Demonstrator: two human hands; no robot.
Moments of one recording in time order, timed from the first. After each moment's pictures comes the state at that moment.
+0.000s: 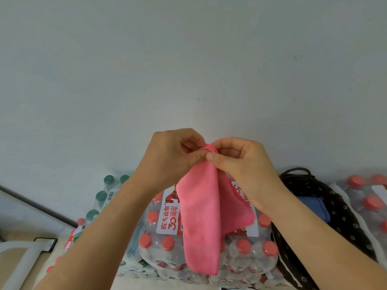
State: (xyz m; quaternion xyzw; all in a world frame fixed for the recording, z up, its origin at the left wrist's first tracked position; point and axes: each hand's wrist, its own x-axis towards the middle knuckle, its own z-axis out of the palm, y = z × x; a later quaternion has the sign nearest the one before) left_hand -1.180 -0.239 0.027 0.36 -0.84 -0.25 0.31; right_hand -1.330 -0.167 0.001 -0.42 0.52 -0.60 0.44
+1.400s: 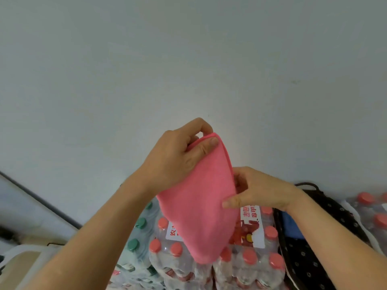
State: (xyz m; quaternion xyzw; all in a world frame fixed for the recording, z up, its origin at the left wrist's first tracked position) left_hand -1.170 -0.219 0.072 0.34 -0.87 -0.20 0.30; right_hand -1.370 -0.168 -0.013 -0.63 0.44 -0.29 0.57
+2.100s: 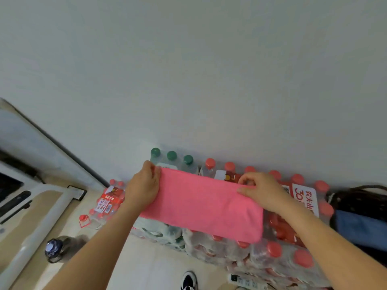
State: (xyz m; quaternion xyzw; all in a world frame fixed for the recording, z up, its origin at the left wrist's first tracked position) left_hand -0.972 -0.292 -0.141 0.73 -0.64 -0.21 0.16; right_hand -1.280 -0.248 -0.146 -0.63 0.67 -0.16 0.35
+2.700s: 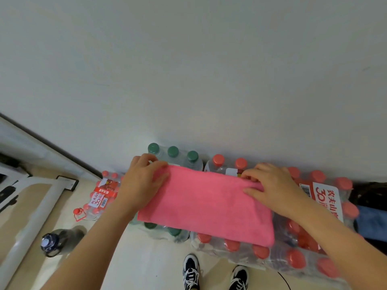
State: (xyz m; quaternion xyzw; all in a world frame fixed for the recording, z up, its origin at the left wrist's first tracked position) left_hand -0.938 -0.337 -0.173 0.58 -0.80 -0.12 0.14; right_hand -1.272 -0.268 -0.158 -0.75 0.63 -0.06 0.18
